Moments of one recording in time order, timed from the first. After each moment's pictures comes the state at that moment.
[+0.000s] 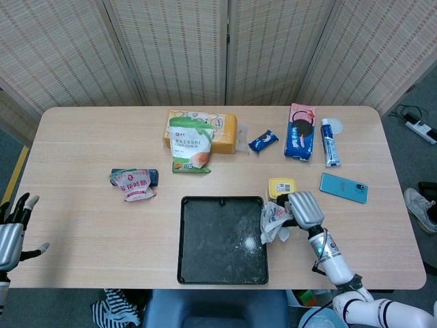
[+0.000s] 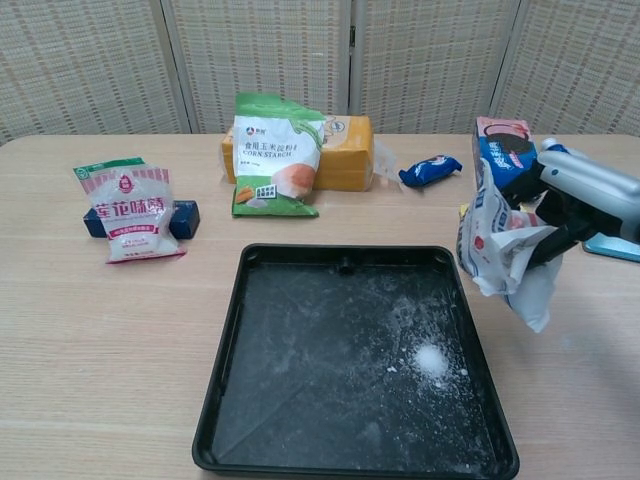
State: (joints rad) left arm -0.14 -1.11 -0.07 -1.57 1.37 1.38 0.09; right arm 0.48 -1.54 0.14 -1.40 -1.34 1.10 0.02
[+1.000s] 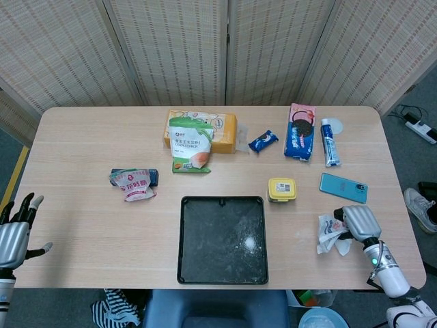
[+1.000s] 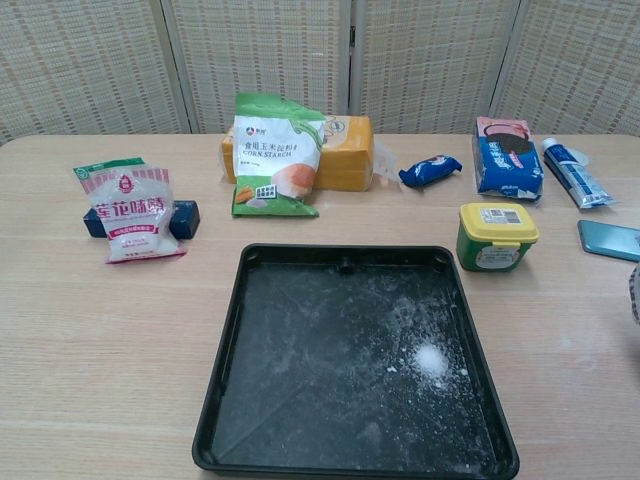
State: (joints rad) left arm -0.16 -1.13 -0.07 -1.57 1.34 1.36 0.14; right arm 0.36 -1.42 0.00 -1.12 -1.39 1.04 0.19
